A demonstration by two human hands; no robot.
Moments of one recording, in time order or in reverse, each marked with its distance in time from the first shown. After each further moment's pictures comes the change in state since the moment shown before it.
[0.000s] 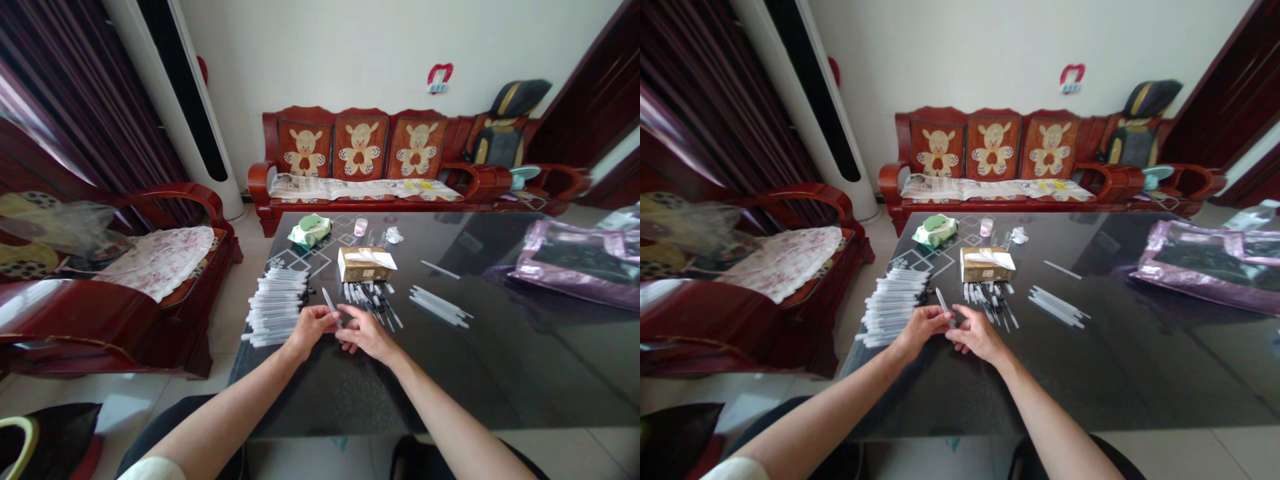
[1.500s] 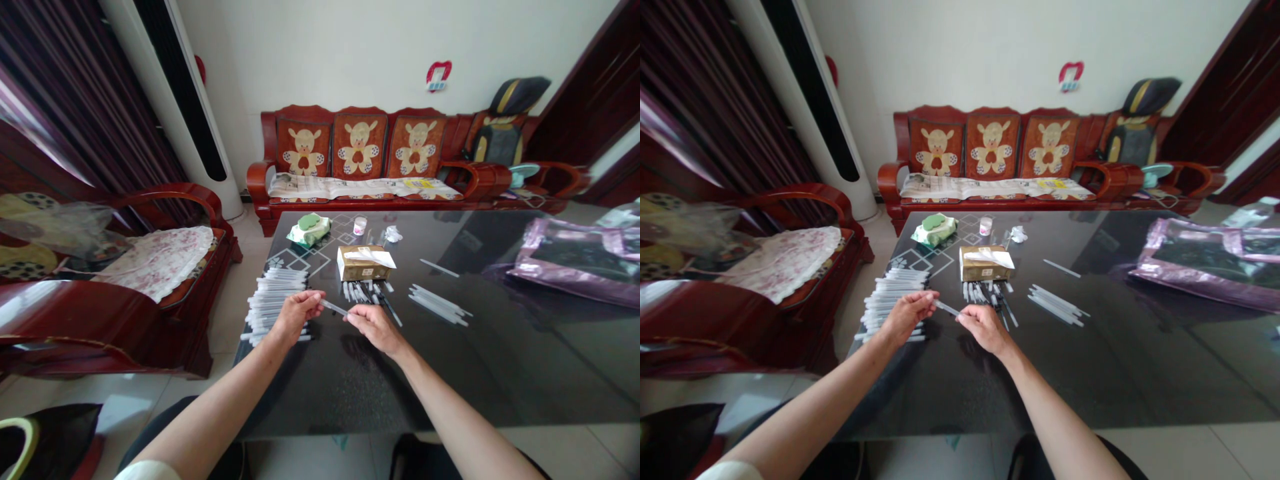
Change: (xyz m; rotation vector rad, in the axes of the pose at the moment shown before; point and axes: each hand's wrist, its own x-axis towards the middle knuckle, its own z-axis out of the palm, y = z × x) left_hand 0.013 0.022 -0.029 -0.163 0.117 0.029; right_hand -0.008 -0.021 -0.017 -0.265 0.114 -0.208
